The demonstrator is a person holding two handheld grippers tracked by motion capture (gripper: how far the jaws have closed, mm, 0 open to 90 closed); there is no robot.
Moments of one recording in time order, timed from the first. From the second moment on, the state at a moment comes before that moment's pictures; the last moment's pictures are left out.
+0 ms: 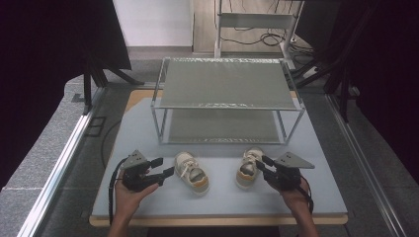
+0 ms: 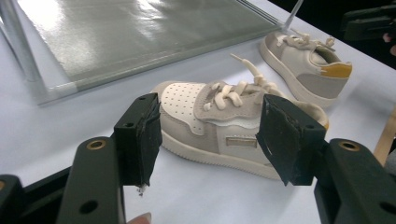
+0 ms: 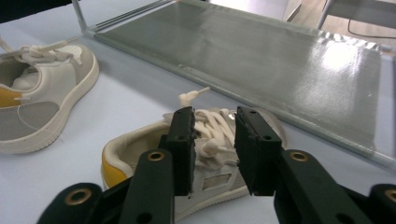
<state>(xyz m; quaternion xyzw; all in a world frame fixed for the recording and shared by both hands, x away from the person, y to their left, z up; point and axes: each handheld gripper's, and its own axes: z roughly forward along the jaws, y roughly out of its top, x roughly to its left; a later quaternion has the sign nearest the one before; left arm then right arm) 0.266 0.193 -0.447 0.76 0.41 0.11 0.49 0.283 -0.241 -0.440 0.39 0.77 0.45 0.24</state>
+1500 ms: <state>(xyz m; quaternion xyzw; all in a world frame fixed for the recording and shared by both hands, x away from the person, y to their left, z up) 0.264 0.189 -0.445 0.76 0.40 0.11 0.50 0.266 -0.132 -0.456 0.24 0.84 0.46 0.14</state>
